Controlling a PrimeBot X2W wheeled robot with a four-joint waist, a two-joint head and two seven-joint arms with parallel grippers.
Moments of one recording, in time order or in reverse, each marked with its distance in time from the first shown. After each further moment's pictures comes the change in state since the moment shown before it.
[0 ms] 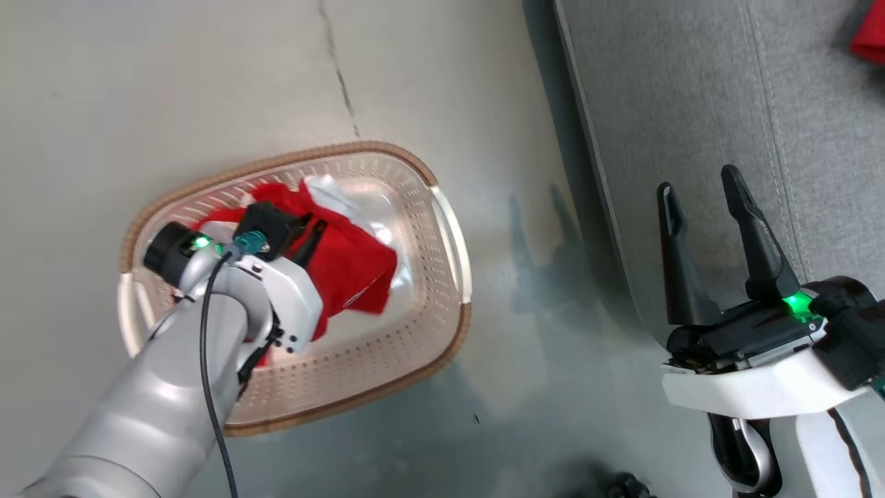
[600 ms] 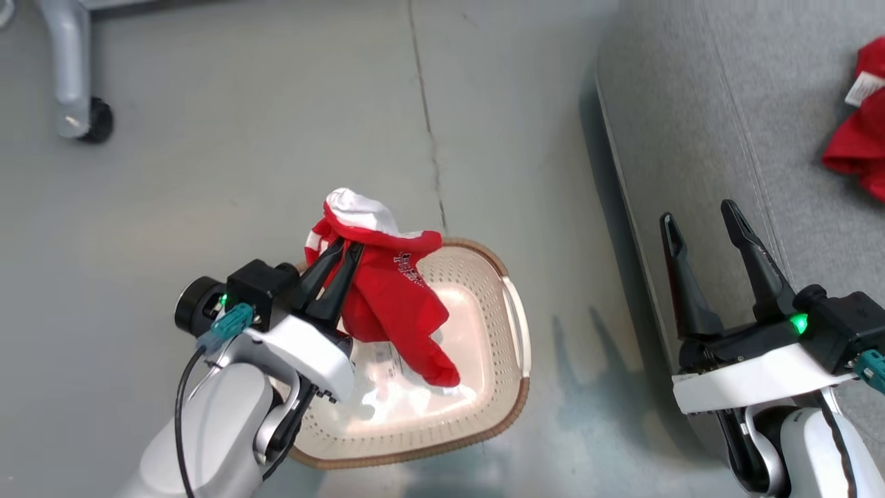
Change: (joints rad) left arm 0.363 0.079 0.281 -0.660 0.011 0.122 -0.003; right arm 0.028 0.001 -0.062 0.086 -0.063 0.000 0.131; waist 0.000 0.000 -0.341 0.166
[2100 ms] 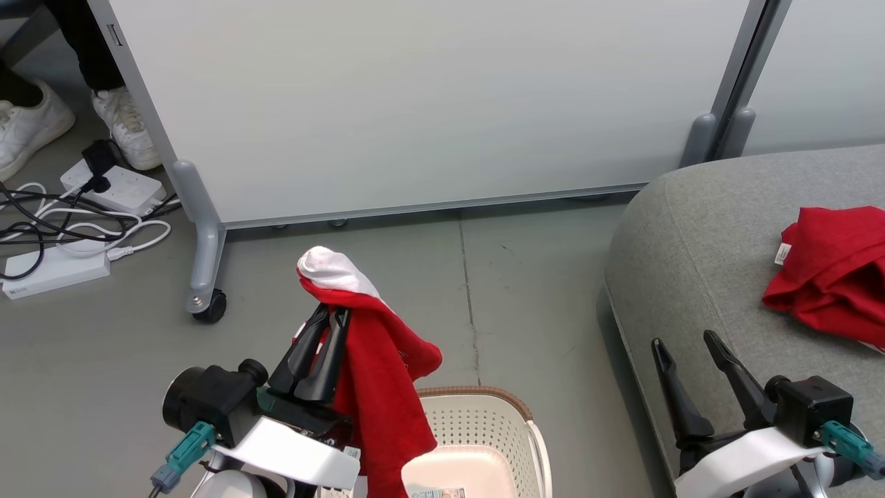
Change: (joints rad) left arm 0.389 -0.032 0.222 -0.440 0.080 0.066 0.007; right arm 0.221 -0.001 -0.020 0.045 0.024 0.000 0.130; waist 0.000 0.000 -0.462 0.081
